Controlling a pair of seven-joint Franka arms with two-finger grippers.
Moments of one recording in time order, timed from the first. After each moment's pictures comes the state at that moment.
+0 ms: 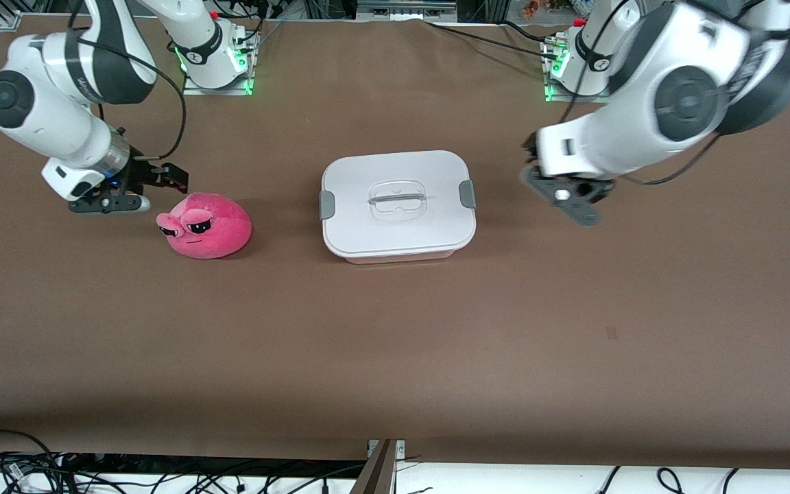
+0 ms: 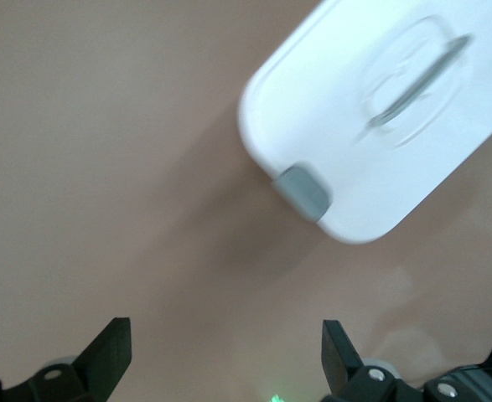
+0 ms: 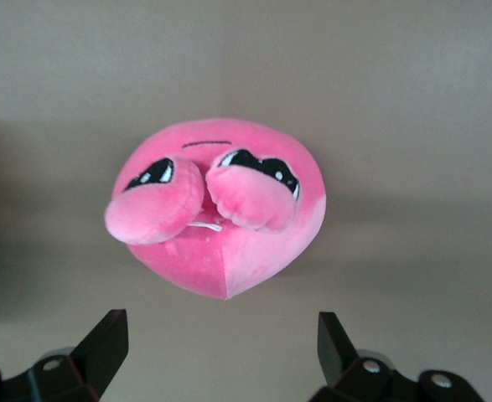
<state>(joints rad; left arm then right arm) -0.22 0.27 -0.24 -1.53 -0.12 1.59 0.29 0.12 -0.04 -0.02 -2.24 0.03 2.11 0.04</state>
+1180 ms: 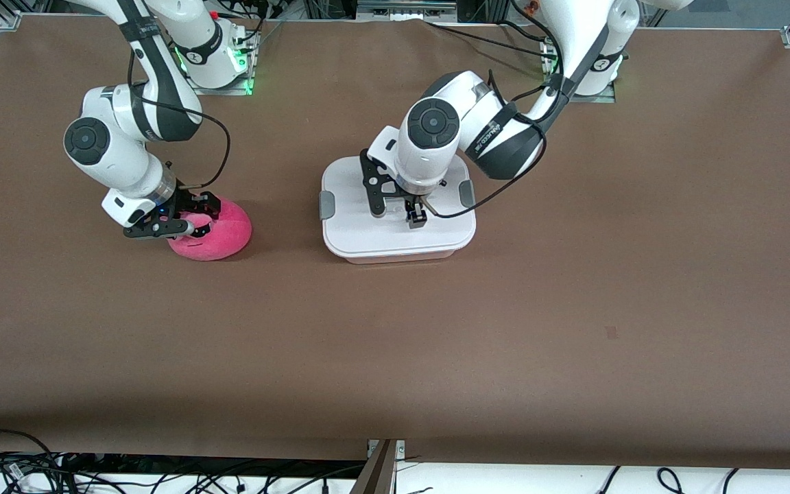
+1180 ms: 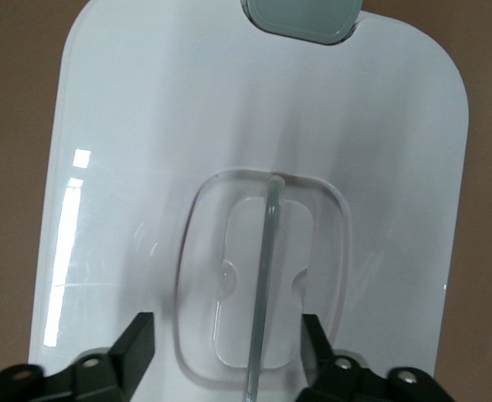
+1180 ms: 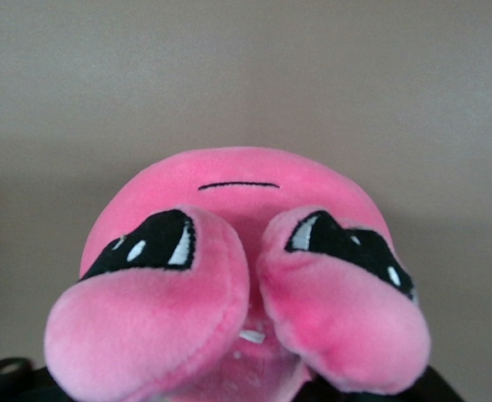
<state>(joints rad) -0.54 0.56 -0.25 -1.50 -0.03 2.03 0.59 0.12 0.13 0.03 -2.30 0.03 2.40 0.02</state>
